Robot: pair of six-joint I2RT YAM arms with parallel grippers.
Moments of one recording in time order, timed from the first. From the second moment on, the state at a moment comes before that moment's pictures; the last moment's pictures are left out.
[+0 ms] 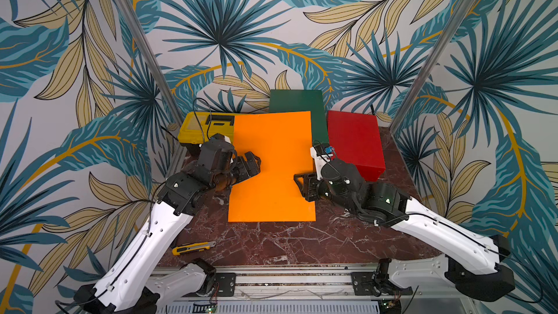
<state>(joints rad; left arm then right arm) -0.53 1.10 1.43 -0.95 -0.04 -0.84 1.04 1.25 1.44 -0.73 0.36 0.63</state>
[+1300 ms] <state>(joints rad) -0.41 2.08 2.64 -0.83 -0.01 -0.62 0.43 1.71 2.07 -0.73 -0.03 0.47</state>
